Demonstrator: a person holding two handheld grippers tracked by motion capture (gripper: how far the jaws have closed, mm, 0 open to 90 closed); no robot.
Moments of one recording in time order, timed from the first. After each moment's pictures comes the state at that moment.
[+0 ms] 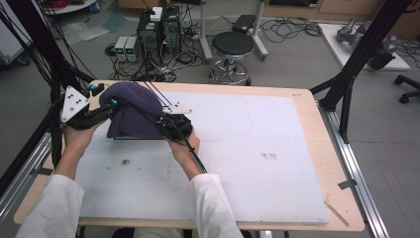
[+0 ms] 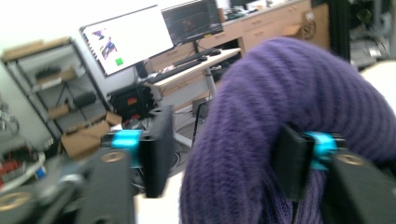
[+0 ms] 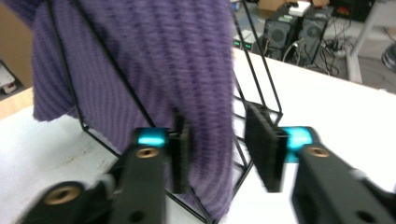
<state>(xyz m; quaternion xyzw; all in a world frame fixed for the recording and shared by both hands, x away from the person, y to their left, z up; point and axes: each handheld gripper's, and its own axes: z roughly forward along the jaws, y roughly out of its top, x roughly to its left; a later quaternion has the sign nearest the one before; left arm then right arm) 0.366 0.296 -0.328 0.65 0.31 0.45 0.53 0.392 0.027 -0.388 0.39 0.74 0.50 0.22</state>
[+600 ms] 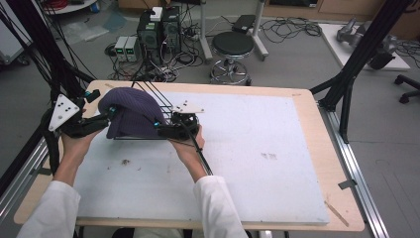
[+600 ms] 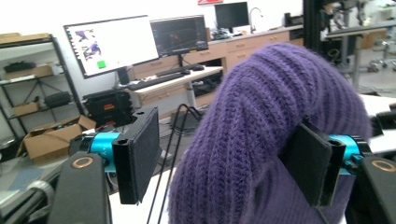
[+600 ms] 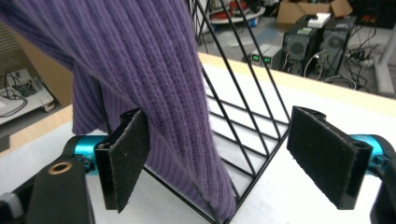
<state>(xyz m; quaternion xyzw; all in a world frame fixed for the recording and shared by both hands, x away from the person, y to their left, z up) 0.349 0.304 -0.340 0.63 0.30 0.41 0.58 0.387 0.006 -0.379 0.37 0.72 0.55 0.19</state>
